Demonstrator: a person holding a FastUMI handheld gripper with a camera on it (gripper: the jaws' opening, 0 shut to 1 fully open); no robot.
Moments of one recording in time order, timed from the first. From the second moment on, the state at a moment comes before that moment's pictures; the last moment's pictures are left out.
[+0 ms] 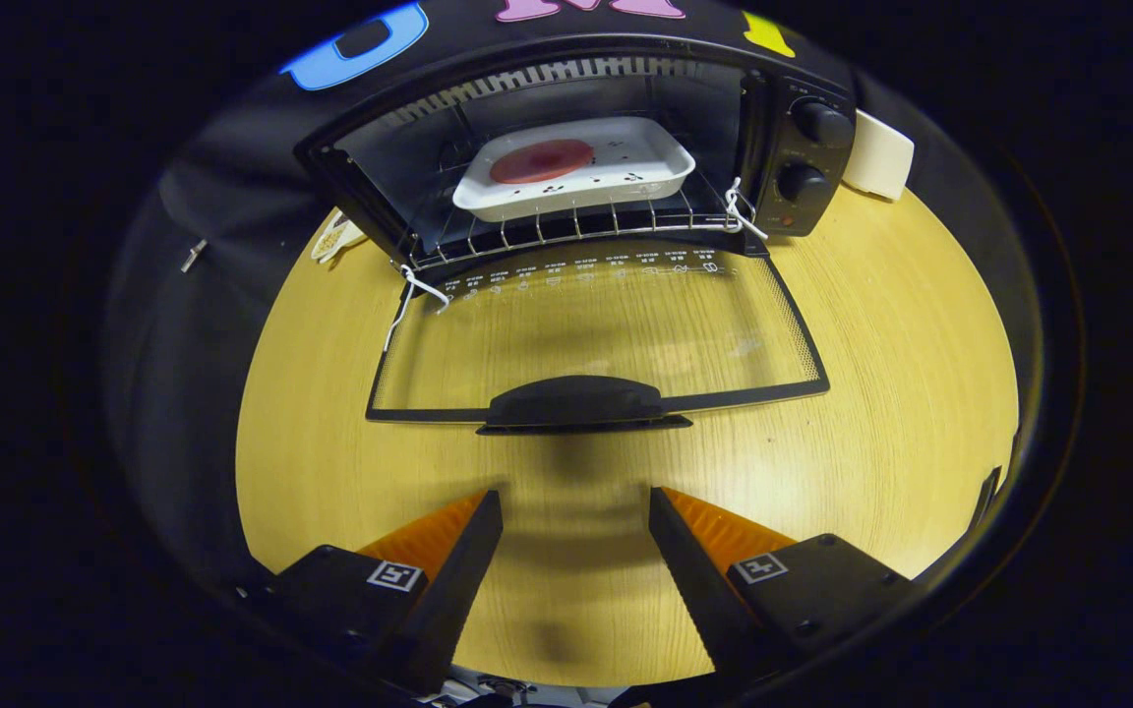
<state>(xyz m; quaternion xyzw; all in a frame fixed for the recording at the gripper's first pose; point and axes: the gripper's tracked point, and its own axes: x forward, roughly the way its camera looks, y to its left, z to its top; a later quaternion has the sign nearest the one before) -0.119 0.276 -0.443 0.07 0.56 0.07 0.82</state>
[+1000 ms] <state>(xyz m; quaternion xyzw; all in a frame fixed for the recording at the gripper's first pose) -0.085 0.274 -0.458 0.02 0.51 0.03 0.86</state>
